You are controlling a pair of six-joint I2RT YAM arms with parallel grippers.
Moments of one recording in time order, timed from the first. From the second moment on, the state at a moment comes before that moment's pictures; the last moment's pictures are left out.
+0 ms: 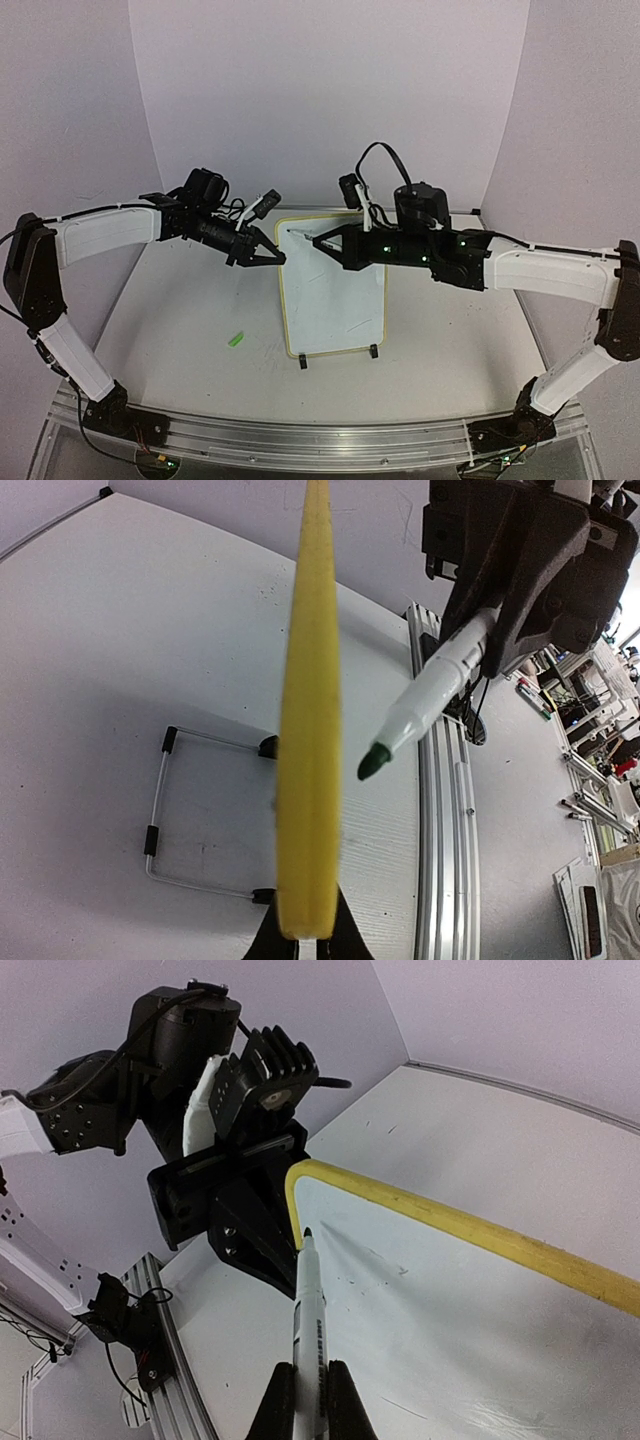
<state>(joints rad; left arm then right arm) -0.56 1.62 1.25 -0.40 0.95 0.22 0.91 1.51 1.15 0.08 -0.21 0.39</state>
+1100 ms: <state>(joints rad) -0.56 1.62 1.26 -0.40 0.94 0.22 0.89 1.52 1.06 0.11 -0.27 0.43</state>
